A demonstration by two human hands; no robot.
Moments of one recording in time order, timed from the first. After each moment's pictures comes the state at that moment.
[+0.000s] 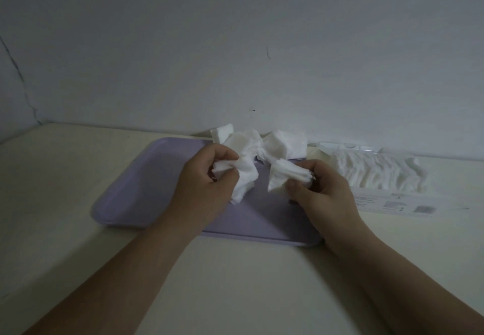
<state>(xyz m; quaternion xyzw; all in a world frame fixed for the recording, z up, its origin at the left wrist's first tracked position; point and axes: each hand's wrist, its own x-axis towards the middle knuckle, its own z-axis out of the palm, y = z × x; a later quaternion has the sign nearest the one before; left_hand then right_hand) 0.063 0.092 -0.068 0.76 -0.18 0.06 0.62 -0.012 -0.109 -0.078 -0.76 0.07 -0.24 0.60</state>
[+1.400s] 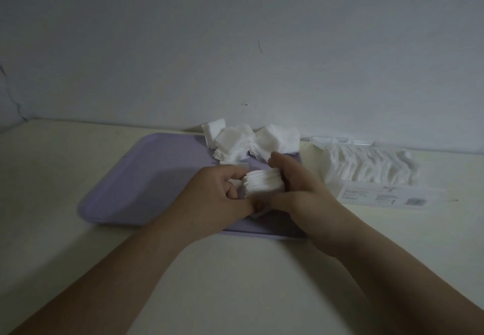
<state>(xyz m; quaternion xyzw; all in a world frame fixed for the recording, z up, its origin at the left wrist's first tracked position) 0.045 0.086 -0.067 0.79 -0.28 -0.08 0.54 -0.017 -0.096 -0.066 -0.78 0.04 -0.05 0.63</state>
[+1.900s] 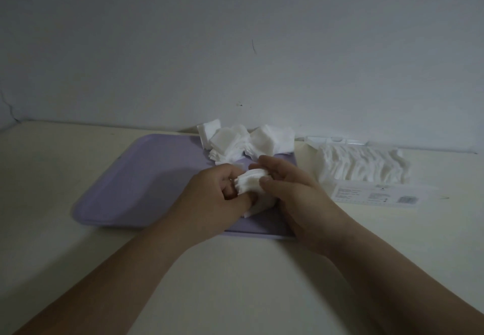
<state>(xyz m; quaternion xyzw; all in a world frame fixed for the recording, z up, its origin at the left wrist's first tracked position) 0.049 0.080 -0.079 0.79 -0.28 -0.04 0.54 -0.012 -0.095 -0.072 -0.66 0.04 -0.06 0.74</state>
